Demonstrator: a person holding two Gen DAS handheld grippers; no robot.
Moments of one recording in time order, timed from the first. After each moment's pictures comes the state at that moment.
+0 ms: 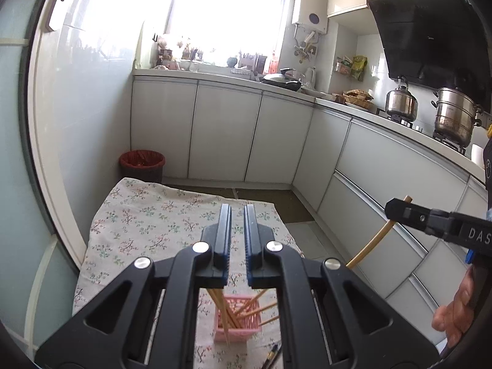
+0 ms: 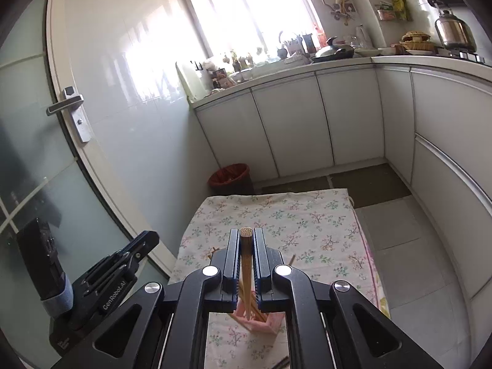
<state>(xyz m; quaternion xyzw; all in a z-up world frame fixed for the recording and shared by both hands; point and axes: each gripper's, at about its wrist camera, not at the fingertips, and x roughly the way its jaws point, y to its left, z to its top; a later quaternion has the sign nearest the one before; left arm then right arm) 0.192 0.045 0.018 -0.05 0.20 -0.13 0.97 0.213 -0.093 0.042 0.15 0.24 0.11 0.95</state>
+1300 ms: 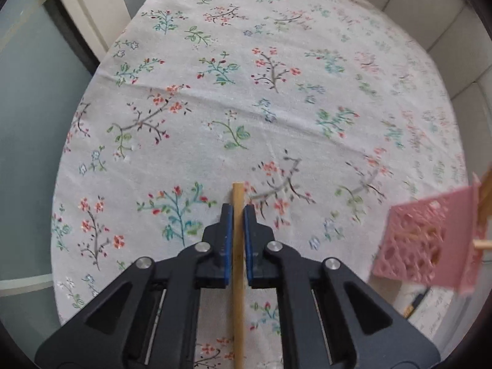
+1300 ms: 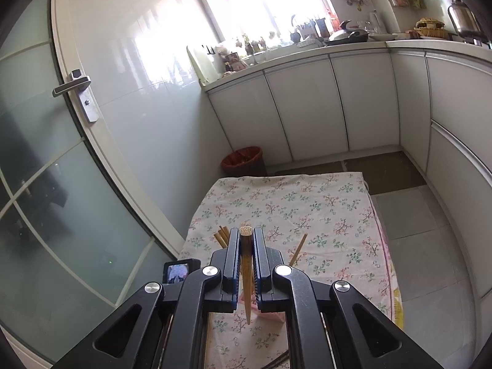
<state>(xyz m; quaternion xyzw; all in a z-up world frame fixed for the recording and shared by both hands) 0.276 0.140 -0.244 -0.09 0.58 0.07 0.80 0.205 -0.092 0.018 0.15 0.27 0.15 0.94</state>
